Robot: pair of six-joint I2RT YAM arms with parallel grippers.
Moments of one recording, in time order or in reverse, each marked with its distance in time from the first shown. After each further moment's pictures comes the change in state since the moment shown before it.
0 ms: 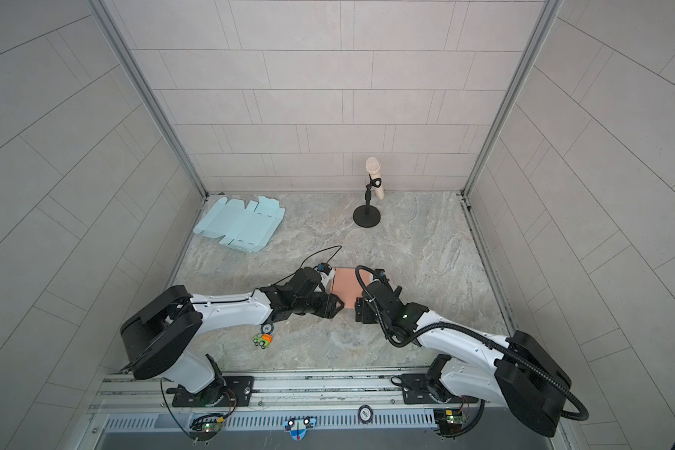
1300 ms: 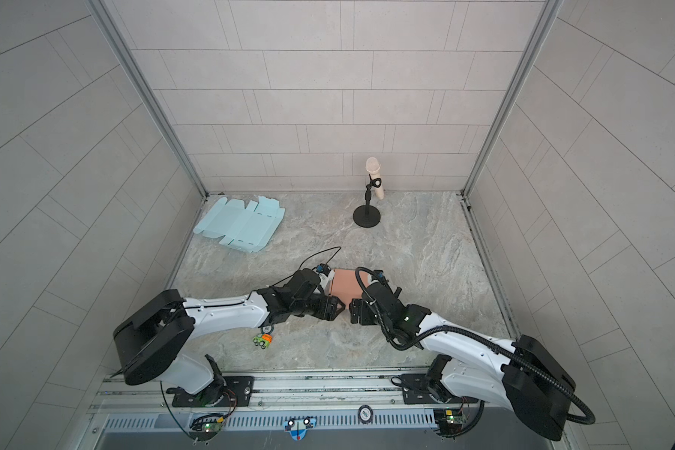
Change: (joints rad) left arm -0.017 -0.040 -0.012 -0.019 -0.010 -0.007; right arm 0.028 -0.038 0.000 -0.004 -0.027 0.027
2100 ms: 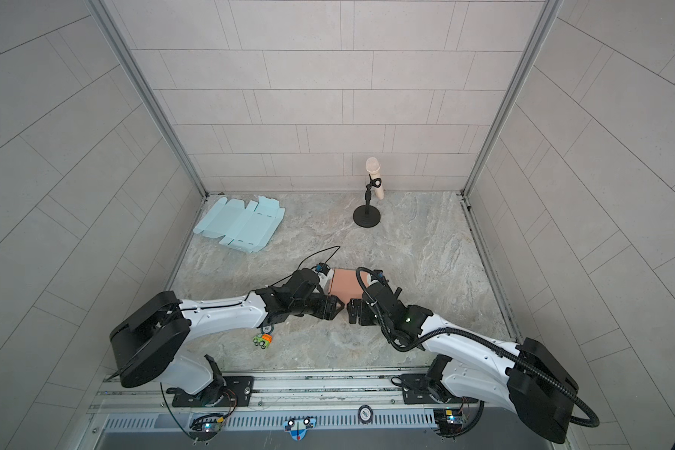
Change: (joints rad) left arm -0.002 -0.016 -0.001 -0.010 -0.018 0.000; right arm 0.010 -0.013 0.001 0.000 -0.013 0.011
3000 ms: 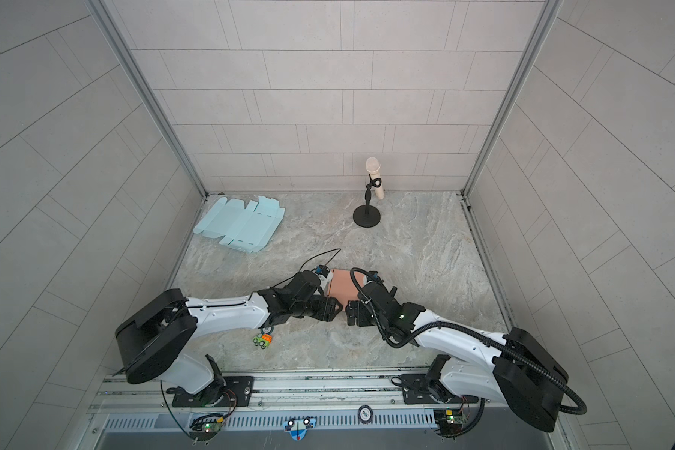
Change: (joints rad) left arm -0.001 0.039 -0.011 0.012 -0.019 0.000; right arm 0.000 0.082 0.024 0.000 -0.011 -0.024
